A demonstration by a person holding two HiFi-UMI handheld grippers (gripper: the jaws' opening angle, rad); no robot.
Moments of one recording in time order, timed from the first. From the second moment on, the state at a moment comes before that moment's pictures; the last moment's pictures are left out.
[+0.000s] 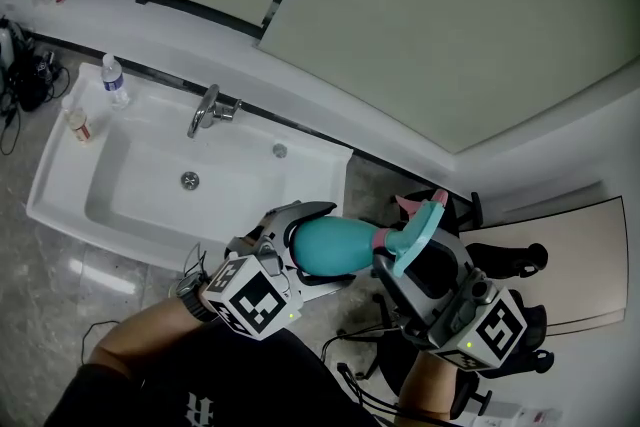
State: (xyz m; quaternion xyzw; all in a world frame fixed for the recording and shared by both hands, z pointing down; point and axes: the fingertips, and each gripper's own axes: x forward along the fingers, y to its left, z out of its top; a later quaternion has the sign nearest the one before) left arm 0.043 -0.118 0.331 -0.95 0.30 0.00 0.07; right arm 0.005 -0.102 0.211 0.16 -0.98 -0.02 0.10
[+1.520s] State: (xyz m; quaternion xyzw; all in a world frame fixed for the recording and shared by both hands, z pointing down) left arm 0.035 -0.149 0.305 -0.94 0.34 0.06 0.07; right arm 0.040 -0.091 0.168 0.38 -0.92 -0.02 0.00
